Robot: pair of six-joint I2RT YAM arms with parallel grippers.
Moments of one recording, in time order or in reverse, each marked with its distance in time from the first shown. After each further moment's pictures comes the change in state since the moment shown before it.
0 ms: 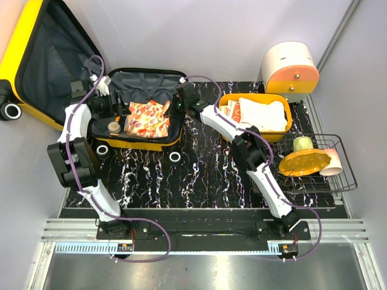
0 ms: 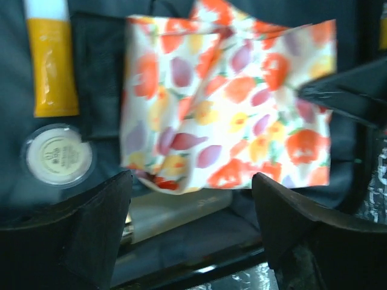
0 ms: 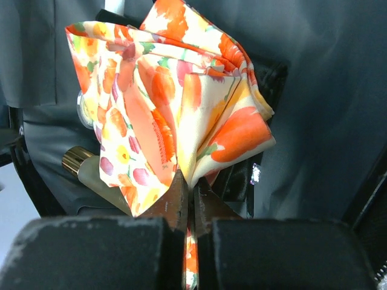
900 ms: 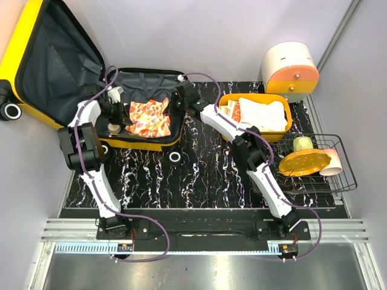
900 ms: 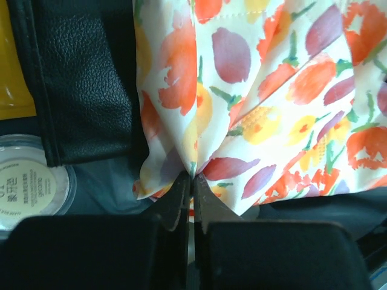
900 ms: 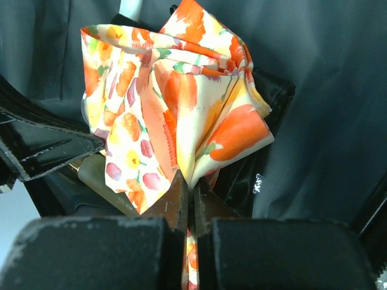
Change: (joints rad) left arm -0.019 0.294 0.136 -0.123 -0.044 0.081; right arm 0.000 0.000 0.027 0.010 -0.006 -0.077
